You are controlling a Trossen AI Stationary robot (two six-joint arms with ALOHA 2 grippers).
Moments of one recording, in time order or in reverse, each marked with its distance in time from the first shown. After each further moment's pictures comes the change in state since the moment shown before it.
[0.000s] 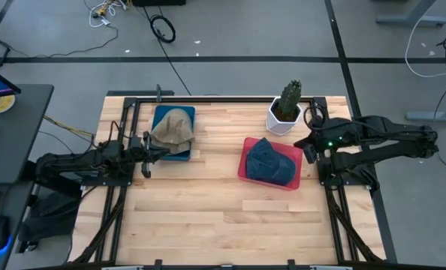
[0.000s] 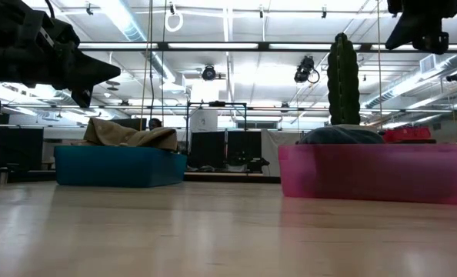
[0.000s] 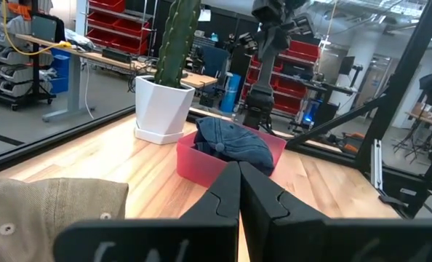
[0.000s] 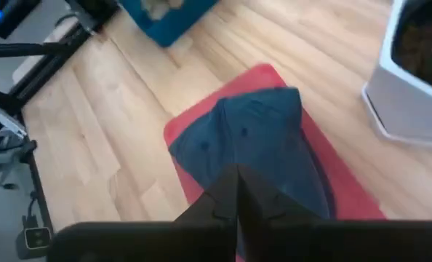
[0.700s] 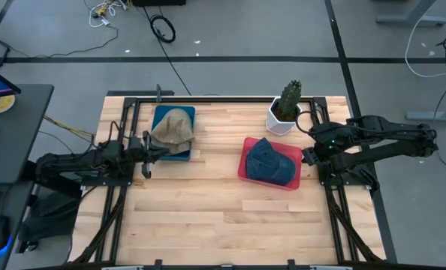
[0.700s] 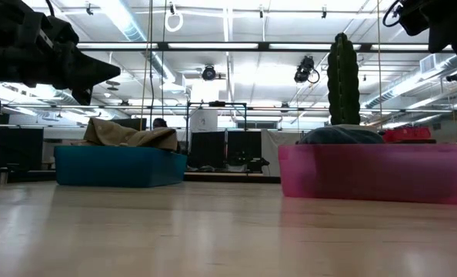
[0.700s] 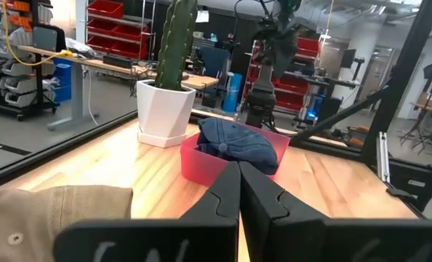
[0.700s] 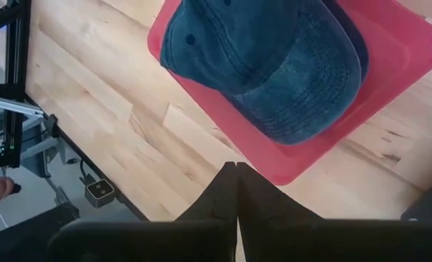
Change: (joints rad) left arm 0.000 -0.002 0.001 -0.001 0.000 0.055; right arm 0.000 0.054 0.025 -0.198 -0.281 0.426
